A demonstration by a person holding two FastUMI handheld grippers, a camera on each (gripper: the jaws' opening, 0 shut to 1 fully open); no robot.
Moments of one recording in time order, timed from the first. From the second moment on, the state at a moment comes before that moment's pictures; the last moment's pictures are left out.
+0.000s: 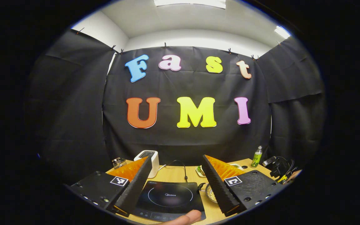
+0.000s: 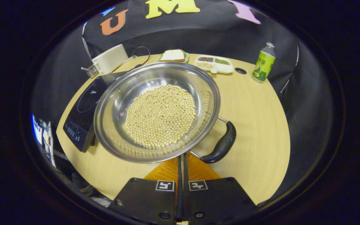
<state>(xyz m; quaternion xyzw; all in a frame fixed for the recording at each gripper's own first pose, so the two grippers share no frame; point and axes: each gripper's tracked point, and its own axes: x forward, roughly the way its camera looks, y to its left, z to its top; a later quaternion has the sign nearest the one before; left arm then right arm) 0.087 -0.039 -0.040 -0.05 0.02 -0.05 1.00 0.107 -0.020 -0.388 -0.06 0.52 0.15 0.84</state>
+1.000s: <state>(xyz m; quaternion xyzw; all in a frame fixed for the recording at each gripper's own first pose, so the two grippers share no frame) 0.137 -0.089 -0.118 -0.05 0.10 -0.10 0.99 0.190 -0.075 -0.367 -0.08 0.41 0.05 0.91</state>
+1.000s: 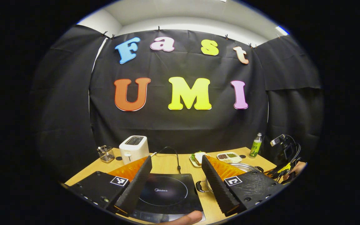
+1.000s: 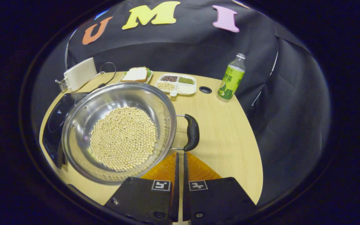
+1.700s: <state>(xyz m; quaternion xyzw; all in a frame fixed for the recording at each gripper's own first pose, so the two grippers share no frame) 0.152 -0.177 -0.220 -0.06 0.23 -0.16 0.96 0.193 -0.066 -0.310 -0.06 0.32 0.04 0.94</state>
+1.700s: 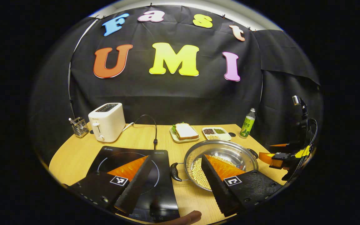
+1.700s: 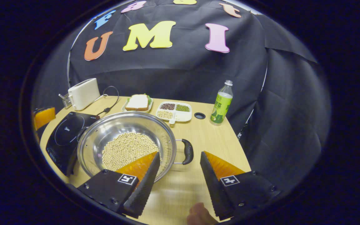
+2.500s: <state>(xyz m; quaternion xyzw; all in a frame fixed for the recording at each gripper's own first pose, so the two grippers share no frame) 0.196 -0.220 -0.316 -0.01 0.35 -0.15 0.93 0.252 -0.077 -0.374 -0.05 0.37 0.03 0.93</state>
